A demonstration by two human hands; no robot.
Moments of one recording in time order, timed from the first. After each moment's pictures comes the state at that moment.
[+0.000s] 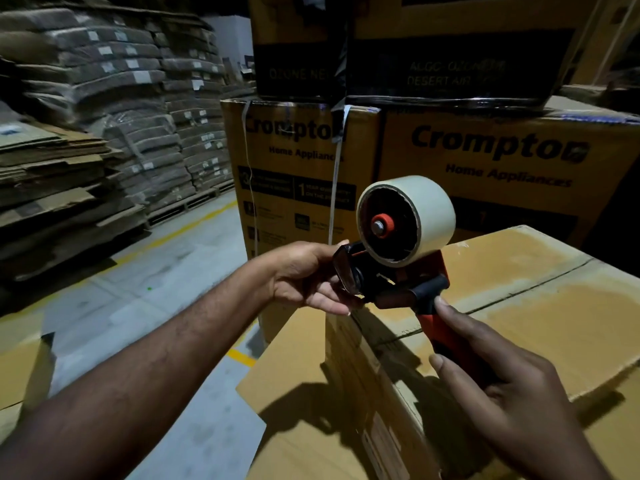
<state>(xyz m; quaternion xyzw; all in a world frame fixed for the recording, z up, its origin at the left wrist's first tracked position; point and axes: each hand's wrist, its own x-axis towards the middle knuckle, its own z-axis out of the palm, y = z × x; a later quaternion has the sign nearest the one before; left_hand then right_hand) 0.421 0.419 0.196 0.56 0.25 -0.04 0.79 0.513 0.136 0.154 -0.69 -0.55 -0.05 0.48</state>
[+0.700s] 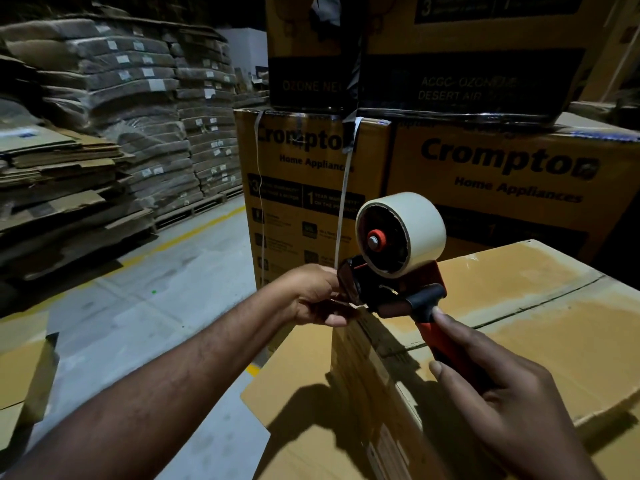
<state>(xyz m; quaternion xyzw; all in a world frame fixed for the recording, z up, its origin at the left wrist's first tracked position) 0.431 0.424 0.163 0.61 0.33 0.05 0.72 0.517 0.148 0.150 -0.68 -0.56 -0.04 0.47</state>
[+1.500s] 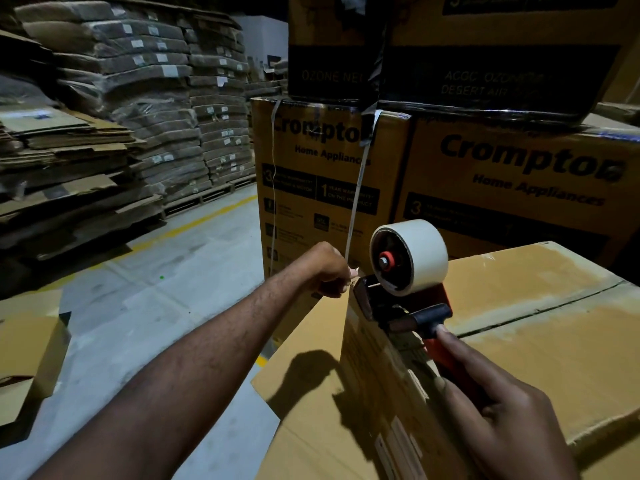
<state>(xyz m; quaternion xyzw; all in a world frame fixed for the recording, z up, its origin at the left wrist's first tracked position) 0.447 0.457 0.161 0.72 0.42 0.08 0.54 0.488 0.151 0.134 -0.73 -0.50 0.02 0.46</state>
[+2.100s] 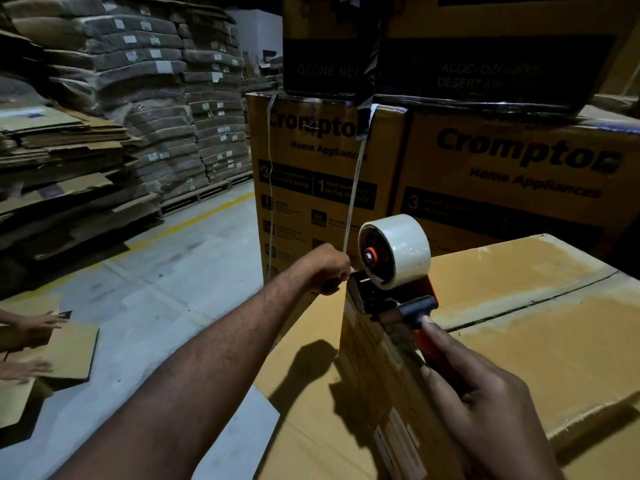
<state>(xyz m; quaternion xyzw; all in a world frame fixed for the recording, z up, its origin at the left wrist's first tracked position) 0.455 0.462 0.150 0.71 0.43 0.06 0.55 0.481 0.162 0.131 -0.77 -0.48 0.00 0.42</state>
